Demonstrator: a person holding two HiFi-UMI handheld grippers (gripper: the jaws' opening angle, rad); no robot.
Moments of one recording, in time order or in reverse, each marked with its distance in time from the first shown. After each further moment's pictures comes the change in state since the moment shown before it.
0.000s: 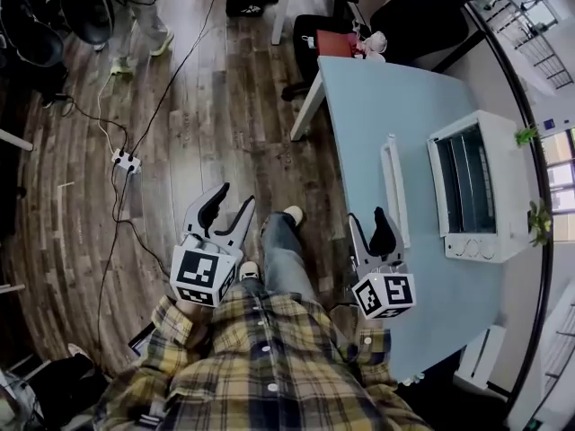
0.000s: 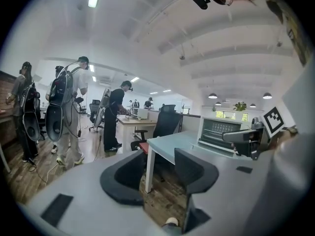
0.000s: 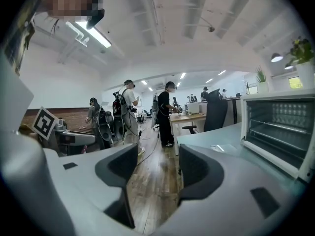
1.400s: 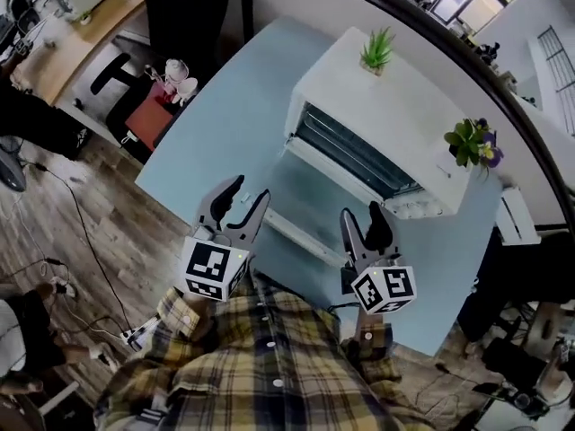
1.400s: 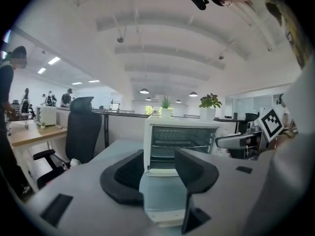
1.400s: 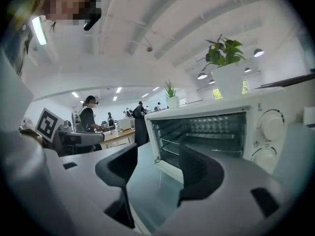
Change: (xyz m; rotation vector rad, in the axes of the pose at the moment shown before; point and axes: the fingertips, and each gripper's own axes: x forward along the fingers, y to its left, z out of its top) left arm 0.355 -0.285 0.107 0.283 0.081 -0.872; right arm -0.056 -0.293 0.040 0.269 -0.161 -0.764
